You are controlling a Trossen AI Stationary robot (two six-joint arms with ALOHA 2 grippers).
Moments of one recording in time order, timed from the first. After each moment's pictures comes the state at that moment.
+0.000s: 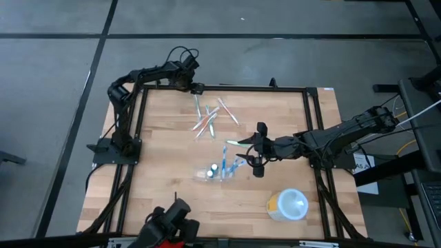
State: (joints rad) left arm 0.89 1.97 1.40 -0.68 0.02 -0.41; right arm 0.34 1.28 0.94 -0.06 0.43 0.13
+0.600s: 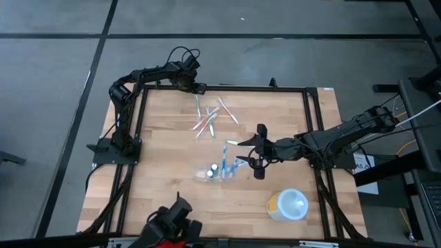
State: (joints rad) left arm 0.89 1.99 1.40 -0.63 0.09 -0.41; right arm 0.36 1.28 0.94 -0.04 0.43 0.12
